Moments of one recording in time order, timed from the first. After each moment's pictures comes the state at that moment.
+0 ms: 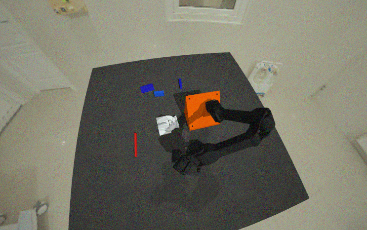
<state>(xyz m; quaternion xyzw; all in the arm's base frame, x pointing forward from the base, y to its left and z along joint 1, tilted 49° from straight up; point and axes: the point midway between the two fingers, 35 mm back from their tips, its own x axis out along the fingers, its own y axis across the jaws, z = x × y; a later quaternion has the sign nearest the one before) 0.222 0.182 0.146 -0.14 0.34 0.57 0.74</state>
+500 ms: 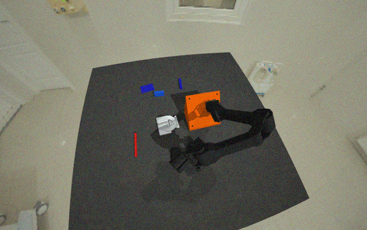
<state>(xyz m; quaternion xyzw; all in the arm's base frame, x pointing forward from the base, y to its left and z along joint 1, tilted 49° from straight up) 0.222 0.157 0.161 -0.14 0.35 0.56 0.74</state>
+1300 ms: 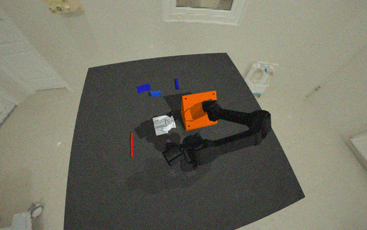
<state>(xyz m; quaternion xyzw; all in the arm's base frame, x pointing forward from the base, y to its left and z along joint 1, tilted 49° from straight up) 0.220 0.120 0.186 -0.13 0.36 0.55 0.74</state>
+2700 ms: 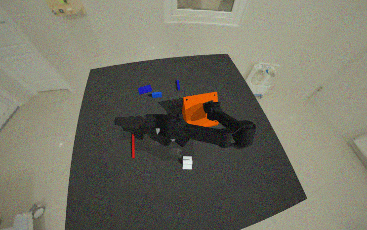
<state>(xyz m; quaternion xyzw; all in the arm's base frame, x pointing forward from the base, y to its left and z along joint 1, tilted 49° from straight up) 0.255 0.030 0.091 0.09 0.52 0.40 0.75</state>
